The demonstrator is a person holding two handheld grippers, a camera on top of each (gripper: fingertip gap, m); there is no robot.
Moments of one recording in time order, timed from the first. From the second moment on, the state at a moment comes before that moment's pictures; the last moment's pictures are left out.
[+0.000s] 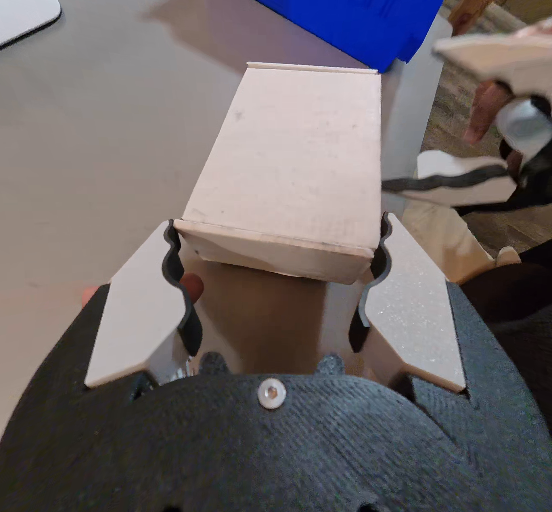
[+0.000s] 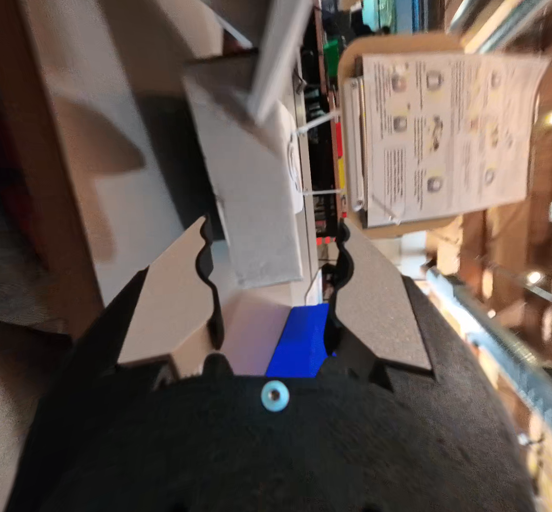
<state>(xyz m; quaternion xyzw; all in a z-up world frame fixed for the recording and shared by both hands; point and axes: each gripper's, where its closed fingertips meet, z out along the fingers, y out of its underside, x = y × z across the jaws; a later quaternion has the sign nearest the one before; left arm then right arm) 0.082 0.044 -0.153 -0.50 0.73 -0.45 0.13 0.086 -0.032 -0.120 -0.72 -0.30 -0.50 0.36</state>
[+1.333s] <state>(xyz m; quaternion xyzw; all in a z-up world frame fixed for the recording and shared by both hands) 0.079 0.020 -0.147 -0.15 0.79 -0.30 0.52 0.075 -0.035 -0.124 -0.71 -0.38 -0.39 0.44</state>
